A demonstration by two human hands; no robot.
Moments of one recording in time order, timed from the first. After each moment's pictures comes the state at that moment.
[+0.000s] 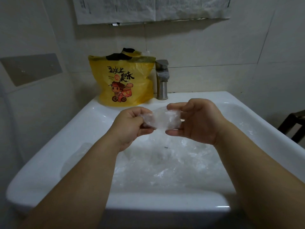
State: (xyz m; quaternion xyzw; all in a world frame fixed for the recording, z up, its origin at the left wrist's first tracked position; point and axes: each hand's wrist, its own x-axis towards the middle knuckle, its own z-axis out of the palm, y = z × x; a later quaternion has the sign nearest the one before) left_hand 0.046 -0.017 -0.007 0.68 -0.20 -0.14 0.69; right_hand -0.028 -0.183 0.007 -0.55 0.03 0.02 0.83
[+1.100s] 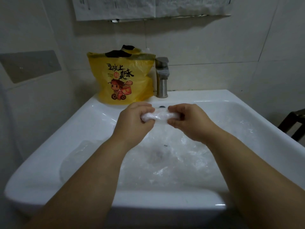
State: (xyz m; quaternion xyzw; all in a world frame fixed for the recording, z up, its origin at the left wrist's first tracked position) left_hand 0.053 -0.020 -0.023 0.82 -0.32 0.16 0.45; right_hand -0.015 -0.183 -0.016 -0.90 0.04 -0.20 0.39
